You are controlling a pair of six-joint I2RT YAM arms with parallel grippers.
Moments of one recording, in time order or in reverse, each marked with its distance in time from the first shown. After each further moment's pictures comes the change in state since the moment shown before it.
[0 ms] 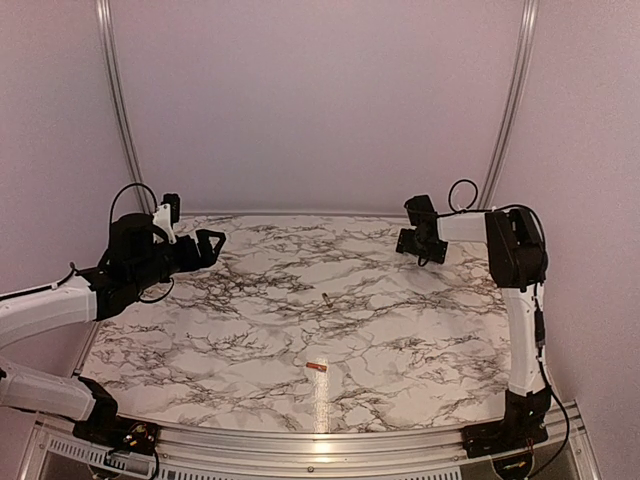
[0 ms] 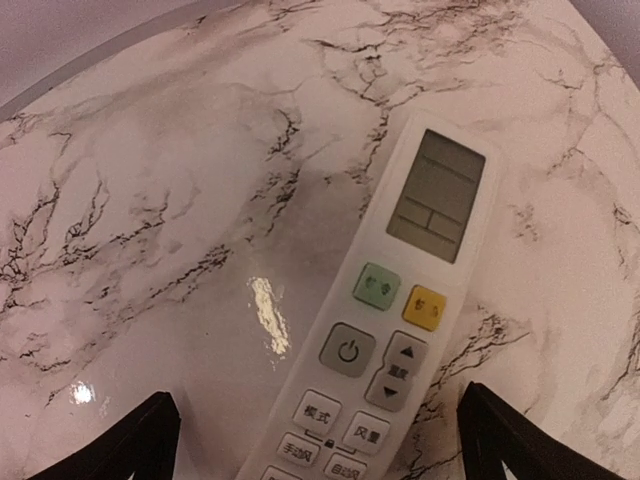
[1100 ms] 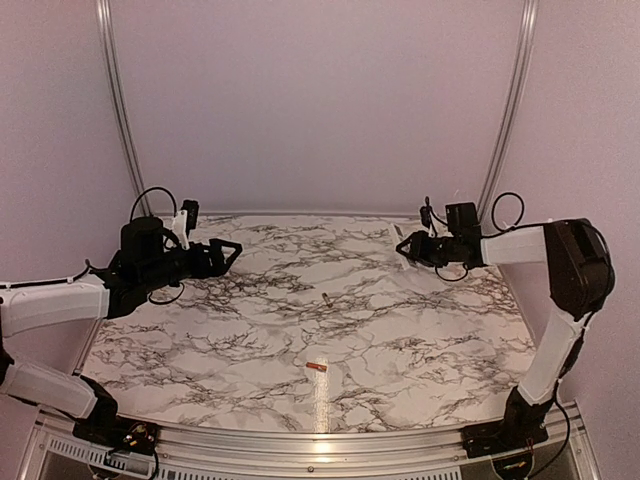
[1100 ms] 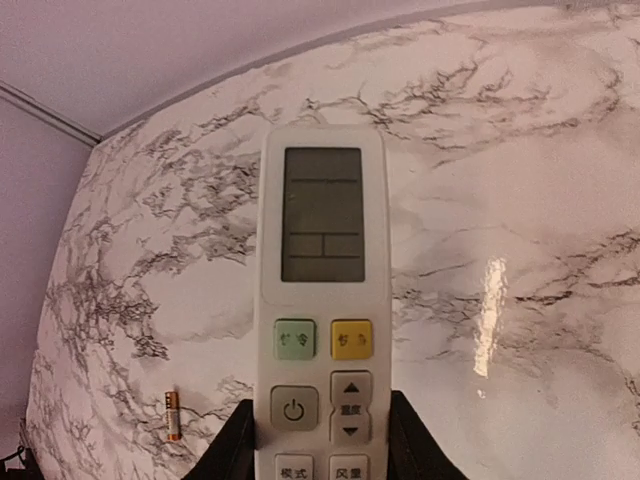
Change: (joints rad) left arm -0.001 0.084 -0.008 0.066 0.161 0.016; right arm -0.039 -0.468 -0.602 0.376 -0.741 -0.119
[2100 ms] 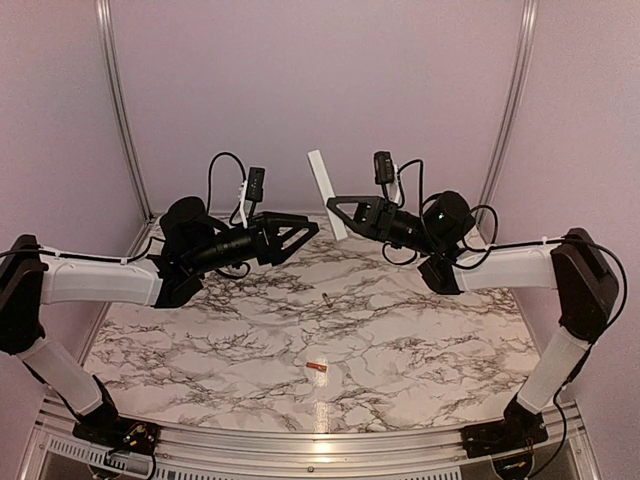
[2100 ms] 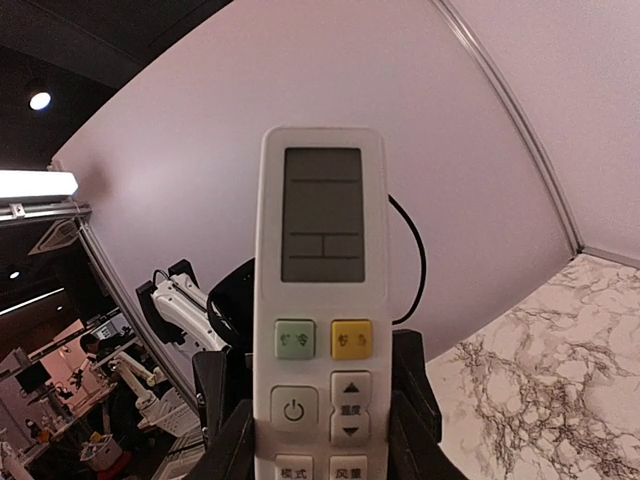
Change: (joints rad) left arm -0.279 0.317 0.257 0.533 0.354 -0.148; right arm 0.430 -0.176 -0.115 1.114 -0.388 0.509
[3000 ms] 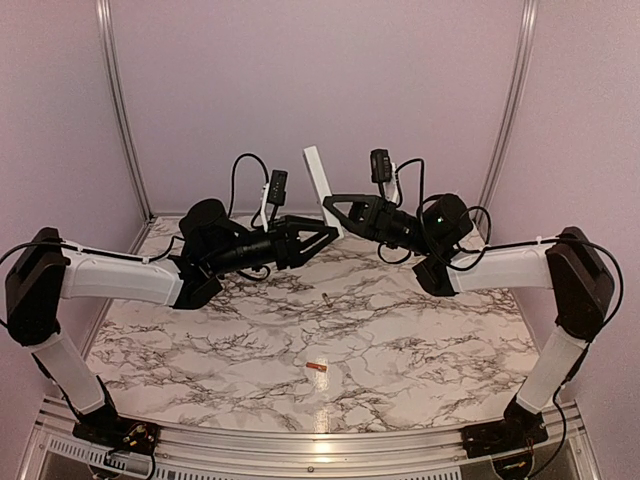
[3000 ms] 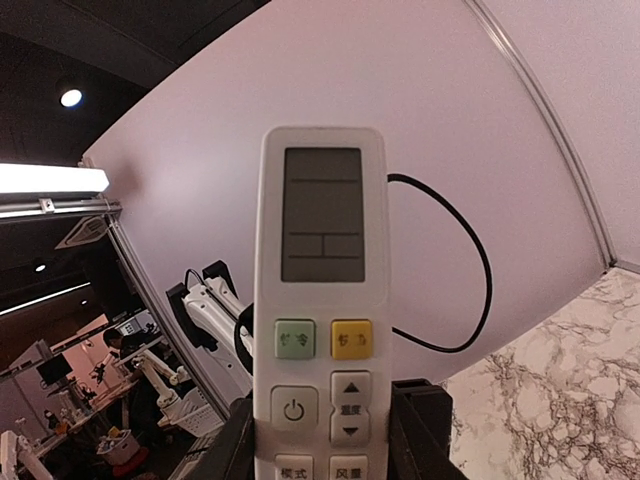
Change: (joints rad) left arm -0.069 0.108 0.087 0.073 0.032 -0.017; right arm 0.038 0.029 0.020 0.100 -0.011 0.060
